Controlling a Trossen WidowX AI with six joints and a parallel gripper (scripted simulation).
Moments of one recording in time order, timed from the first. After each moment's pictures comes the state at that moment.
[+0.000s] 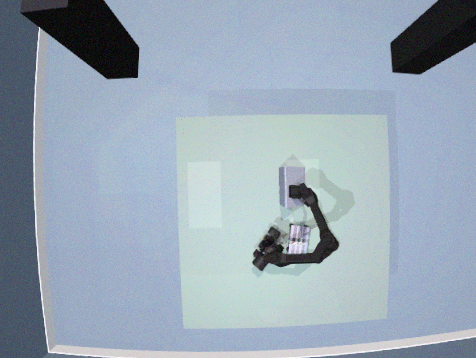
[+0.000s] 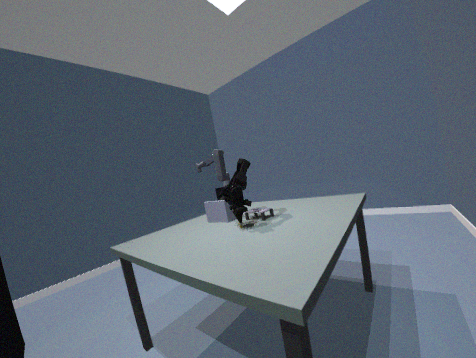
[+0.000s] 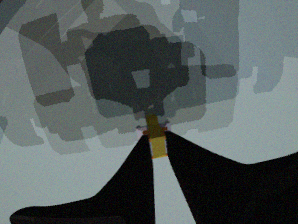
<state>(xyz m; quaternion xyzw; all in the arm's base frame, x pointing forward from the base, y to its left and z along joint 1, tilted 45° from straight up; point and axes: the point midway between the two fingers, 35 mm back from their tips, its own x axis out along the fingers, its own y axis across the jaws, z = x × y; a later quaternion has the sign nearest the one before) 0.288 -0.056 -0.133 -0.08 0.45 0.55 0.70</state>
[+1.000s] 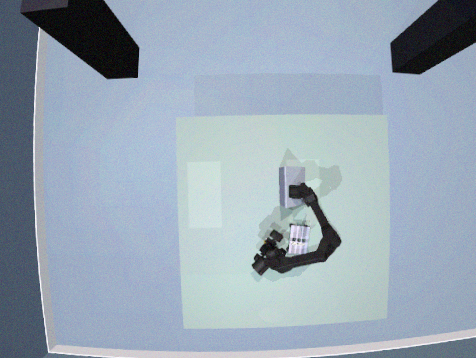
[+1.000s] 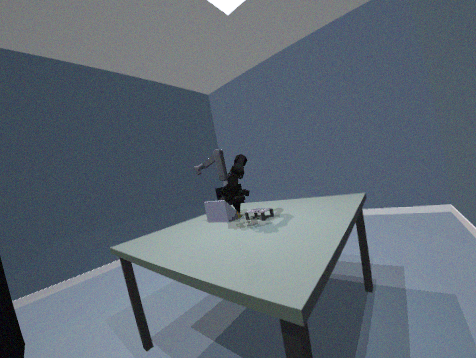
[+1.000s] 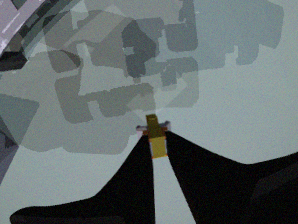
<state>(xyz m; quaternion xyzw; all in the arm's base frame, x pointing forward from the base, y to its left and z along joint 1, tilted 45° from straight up) 0.289 -0.100 -0.089 -0.07 0.45 0.55 0.70</state>
